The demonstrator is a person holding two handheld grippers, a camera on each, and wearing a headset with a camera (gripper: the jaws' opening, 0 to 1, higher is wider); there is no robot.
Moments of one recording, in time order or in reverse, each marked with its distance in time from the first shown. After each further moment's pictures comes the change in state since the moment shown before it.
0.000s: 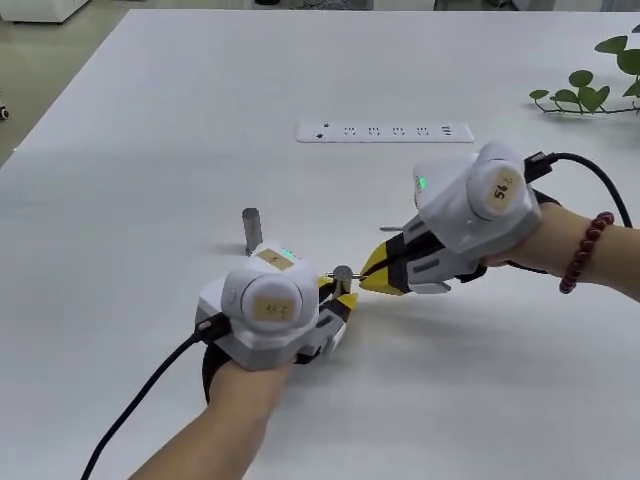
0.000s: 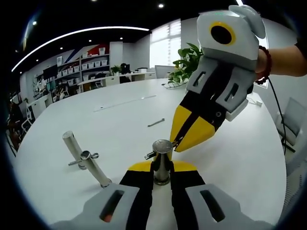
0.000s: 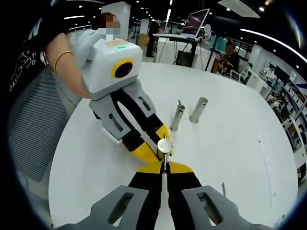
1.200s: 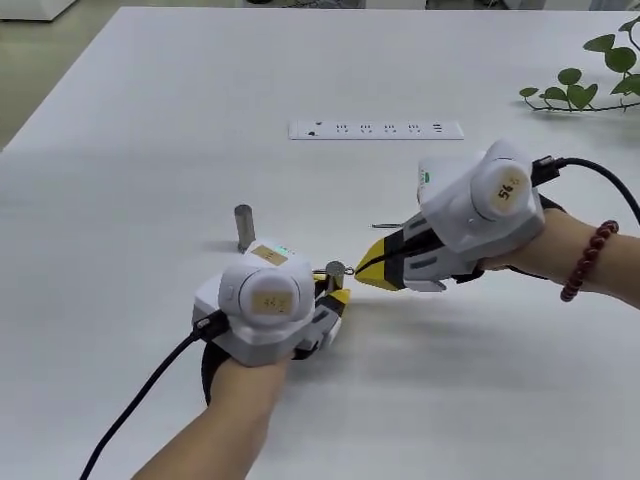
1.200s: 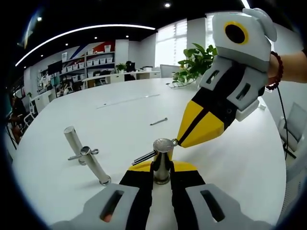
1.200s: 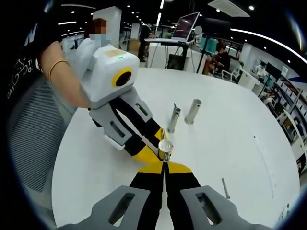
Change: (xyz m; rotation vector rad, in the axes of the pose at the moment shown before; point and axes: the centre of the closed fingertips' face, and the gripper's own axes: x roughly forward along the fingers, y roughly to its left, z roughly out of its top) left arm 0.001 0.000 -0.002 -0.043 0.007 0.032; right arm -0.002 -0.002 -0.007 0.067 -0.027 -0.056
